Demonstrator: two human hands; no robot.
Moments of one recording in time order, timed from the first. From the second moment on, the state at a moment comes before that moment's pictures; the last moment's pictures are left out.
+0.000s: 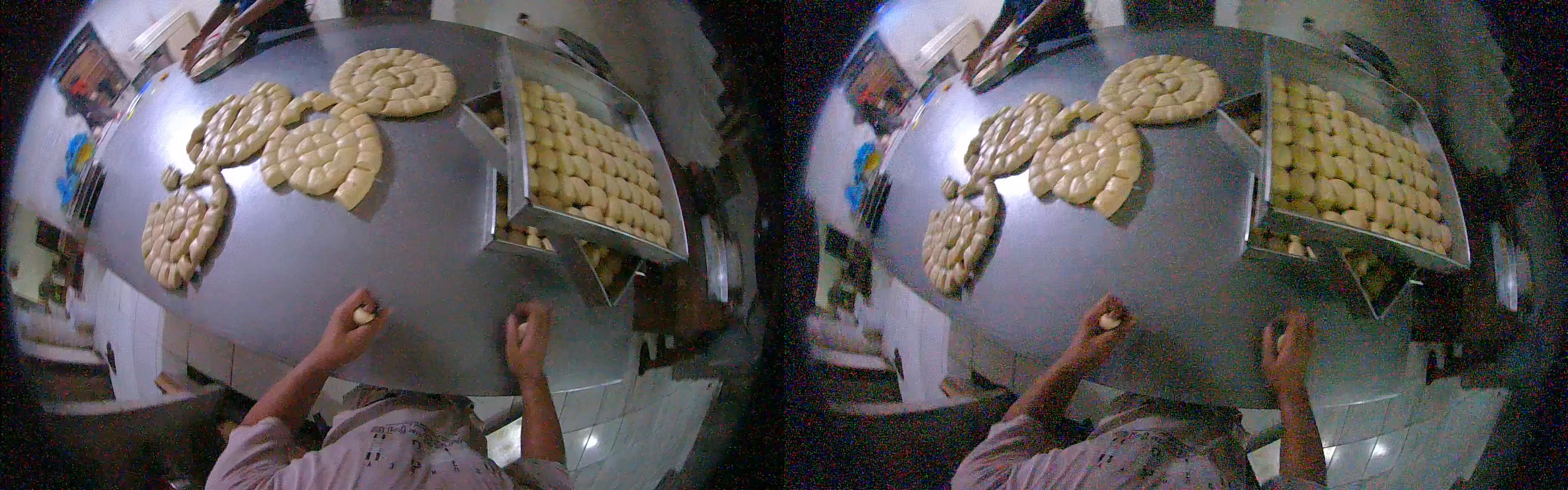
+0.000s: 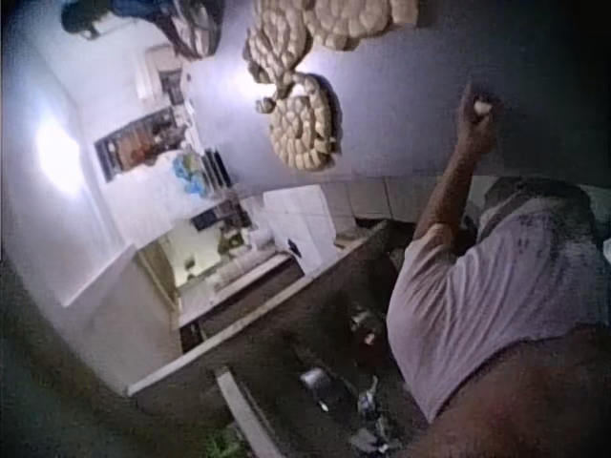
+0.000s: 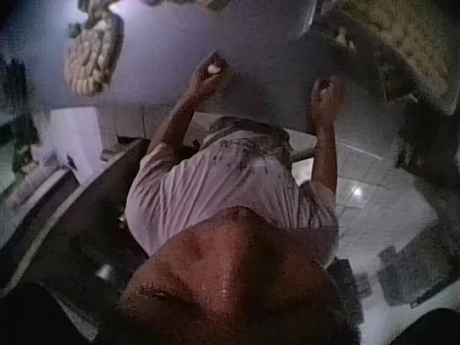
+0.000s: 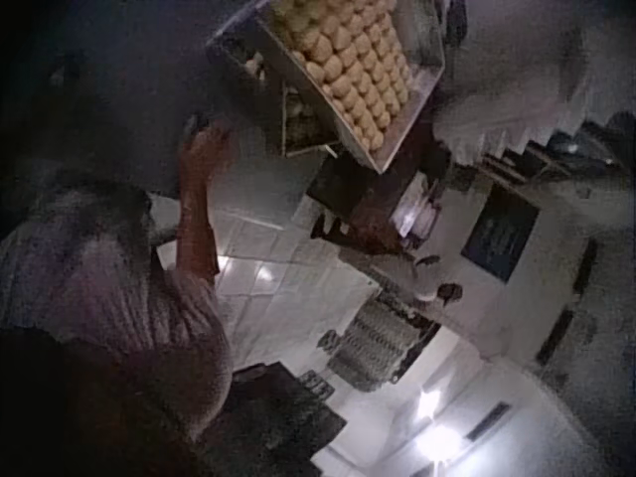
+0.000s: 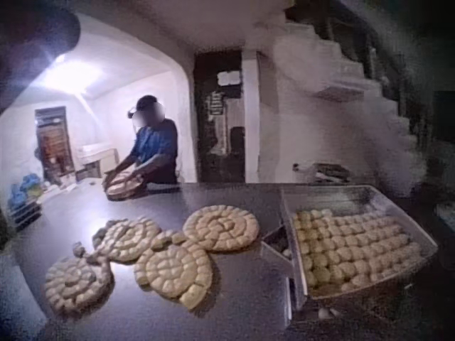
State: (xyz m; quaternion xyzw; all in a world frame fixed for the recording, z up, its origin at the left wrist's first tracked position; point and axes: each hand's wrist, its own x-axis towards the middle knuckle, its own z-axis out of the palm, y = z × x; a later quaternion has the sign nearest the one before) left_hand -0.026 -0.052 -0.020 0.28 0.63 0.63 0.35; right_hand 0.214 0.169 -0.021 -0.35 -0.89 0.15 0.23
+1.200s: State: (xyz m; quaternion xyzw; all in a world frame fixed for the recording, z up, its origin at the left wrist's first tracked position) left_hand -0.008 0.041 0.007 0.25 0.67 0.59 0.37; right_hand 0.387 0.297 0.078 -0.44 -0.65 0.54 0.30
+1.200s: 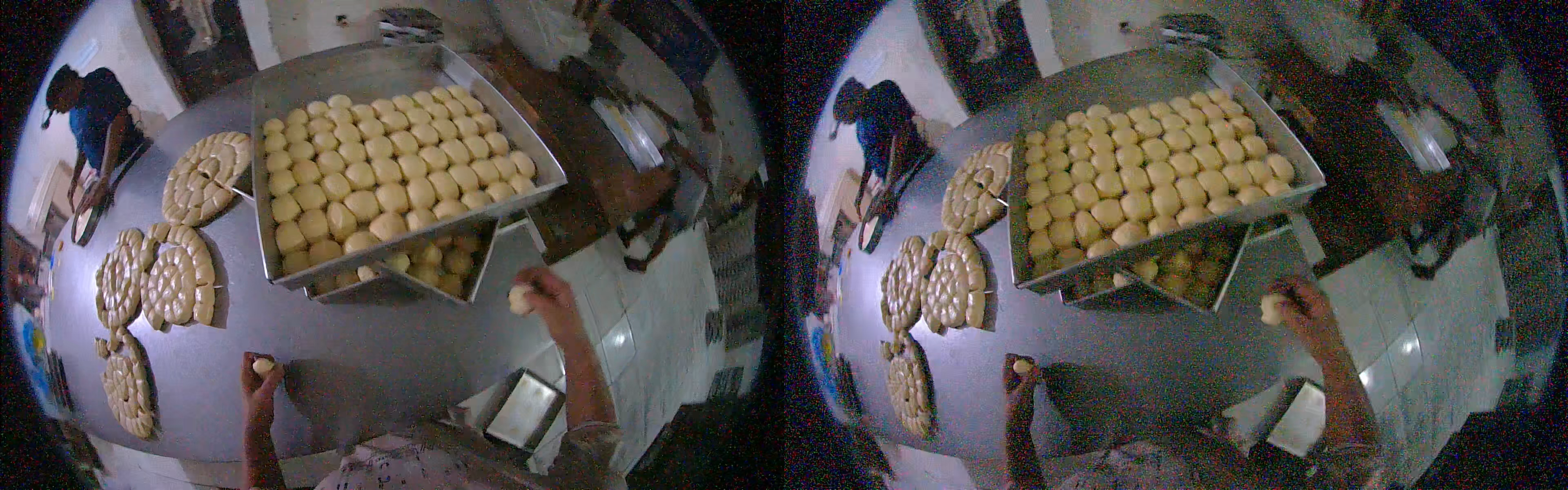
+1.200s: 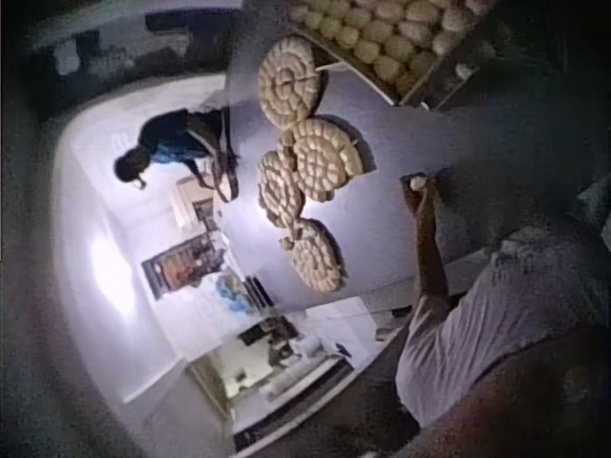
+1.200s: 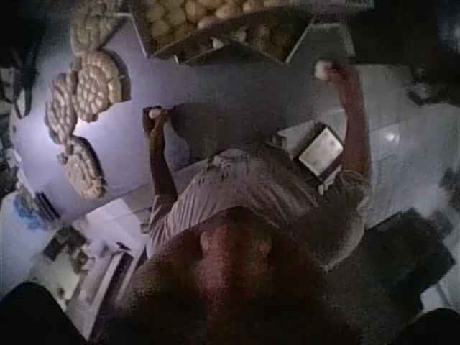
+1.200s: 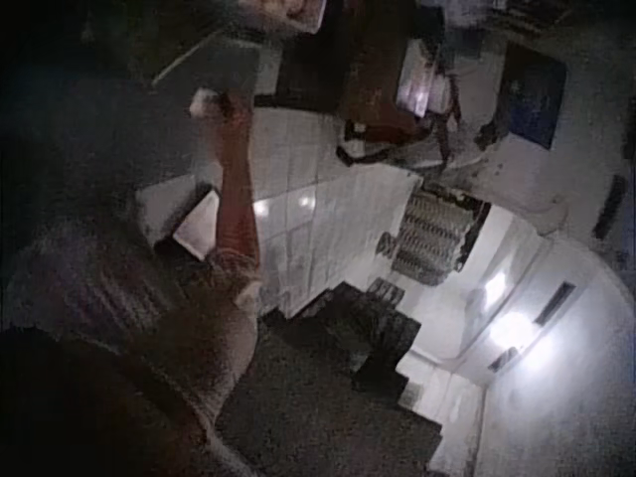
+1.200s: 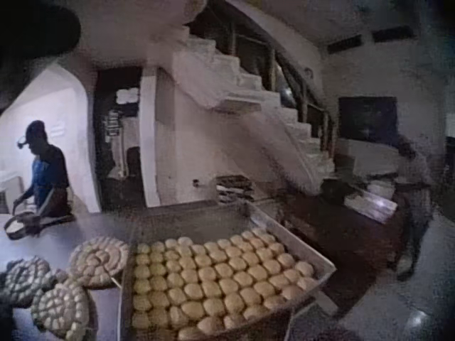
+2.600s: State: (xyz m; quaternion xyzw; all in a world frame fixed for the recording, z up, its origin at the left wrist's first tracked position) left_hand -0.164 0.052 -0.036 0.33 0.90 0.24 -0.17; right_hand 0.235 0.158 -0.024 -0.36 -0.89 0.16 0.22
